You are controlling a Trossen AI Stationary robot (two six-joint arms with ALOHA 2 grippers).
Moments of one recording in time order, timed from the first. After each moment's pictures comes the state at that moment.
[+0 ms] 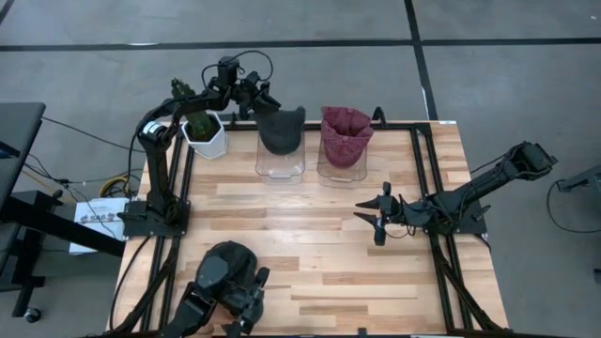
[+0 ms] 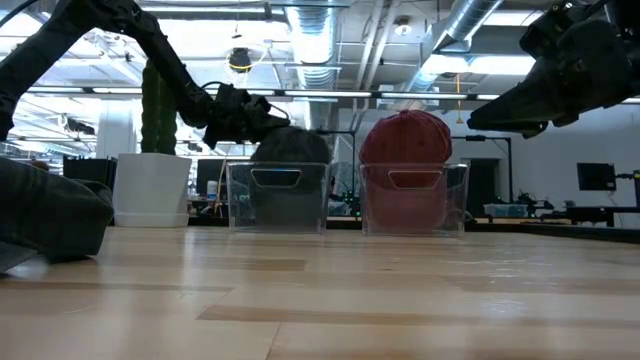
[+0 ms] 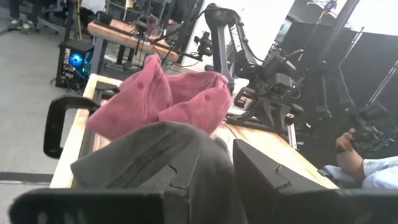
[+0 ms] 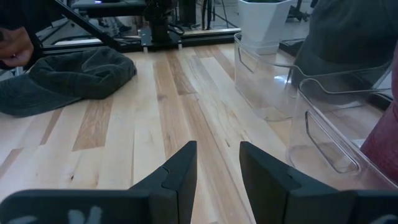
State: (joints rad) left arm 1.03 2.03 1.34 0.42 1.43 -0.03; right arm 0.40 0.94 0.19 0.41 0.58 0.17
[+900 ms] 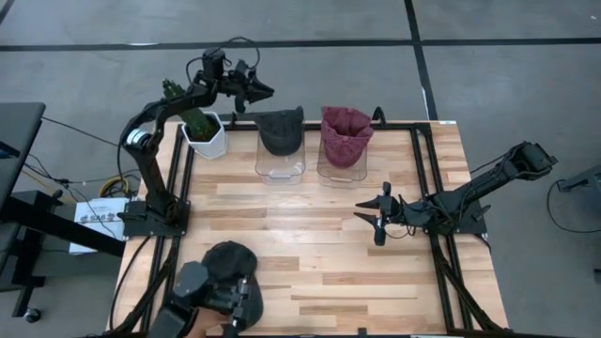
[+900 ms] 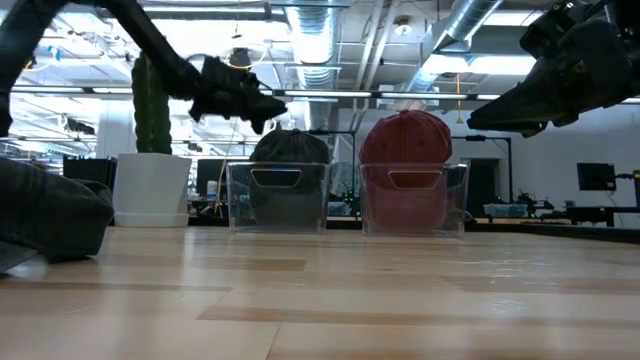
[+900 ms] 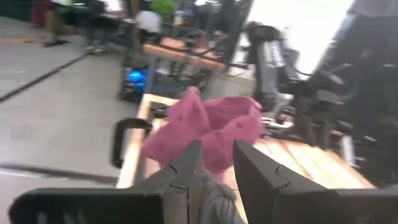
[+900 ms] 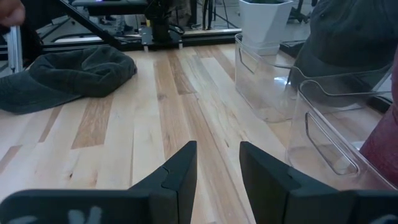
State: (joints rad) left arm 1.06 1.86 1.30 0.34 1.24 0.03; right arm 0.40 0.94 0.19 0.41 0.57 0.16
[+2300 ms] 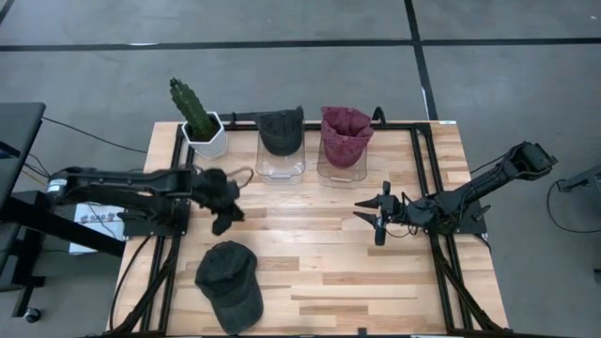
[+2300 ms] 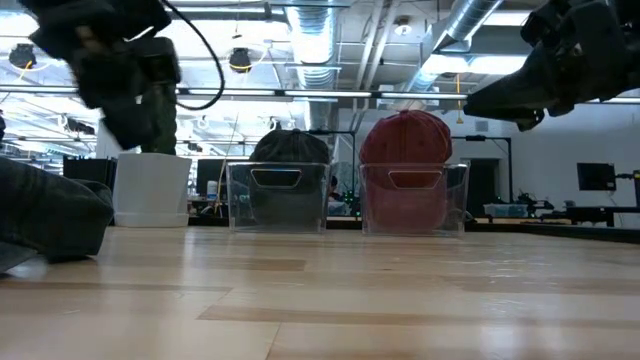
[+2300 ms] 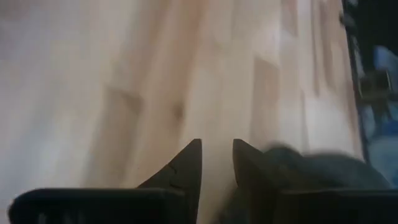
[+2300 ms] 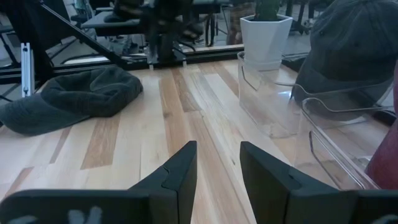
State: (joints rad) left arm 0.06 0.89 0.50 -0.43 0.28 -0.27; right arm 0.40 0.94 0.19 0.48 0.57 0.15
